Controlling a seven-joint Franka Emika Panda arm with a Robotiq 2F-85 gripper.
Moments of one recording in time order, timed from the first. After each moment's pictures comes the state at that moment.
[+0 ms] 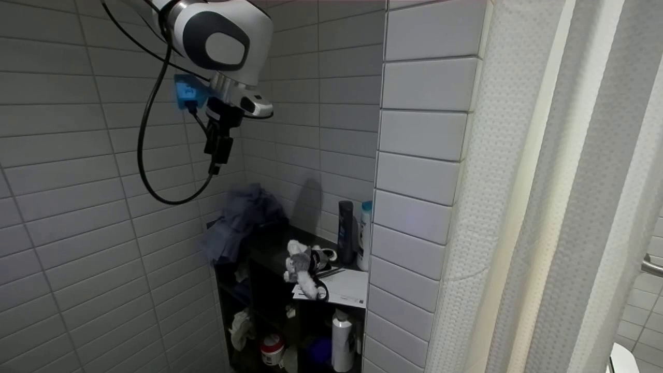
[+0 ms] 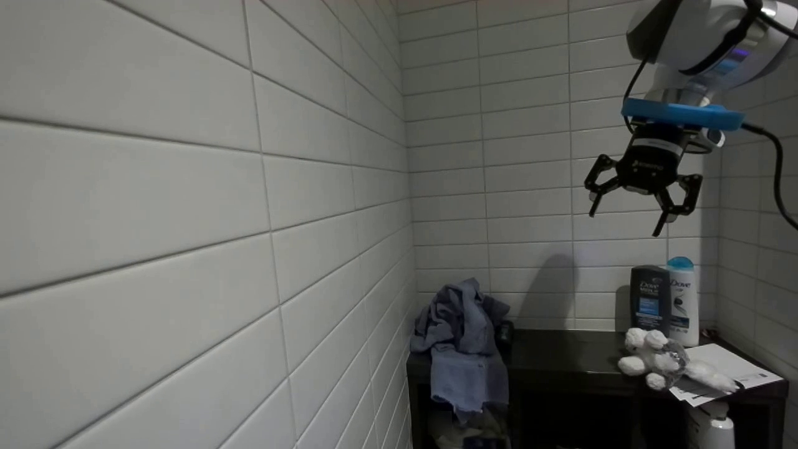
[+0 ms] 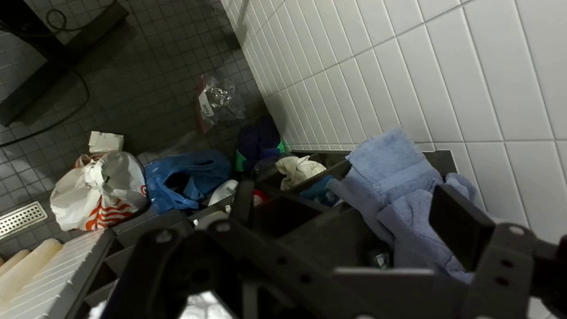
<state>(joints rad) -0.13 -0.17 -0.13 -2.14 0.47 1.86 0.41</state>
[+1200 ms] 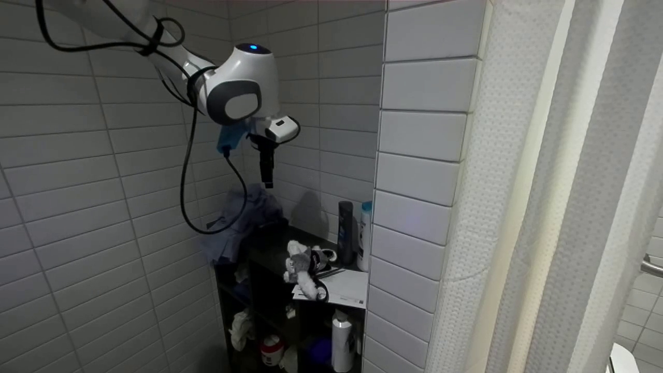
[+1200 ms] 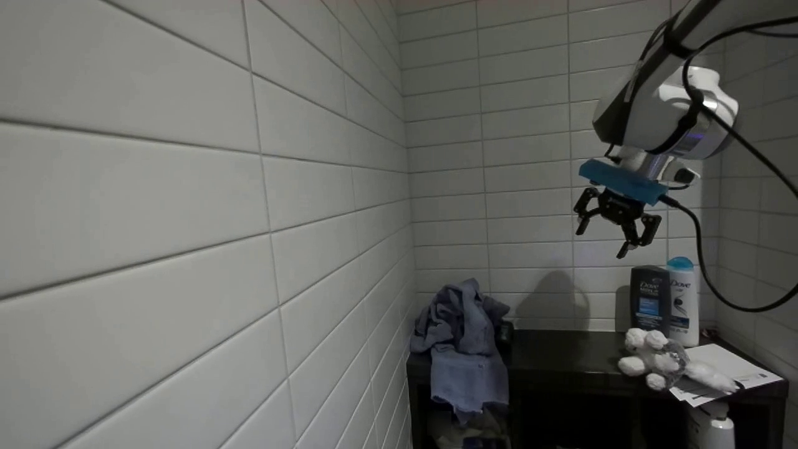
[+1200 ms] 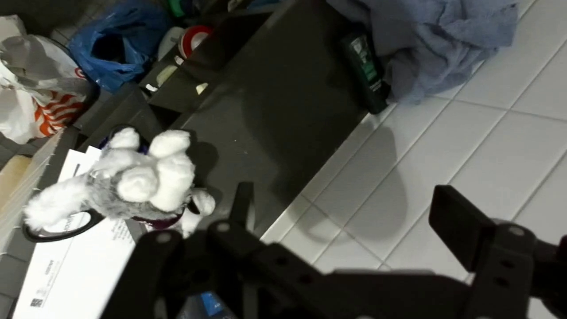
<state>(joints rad) -0.13 0.05 -0.11 -2.14 0.45 2.54 0.68</state>
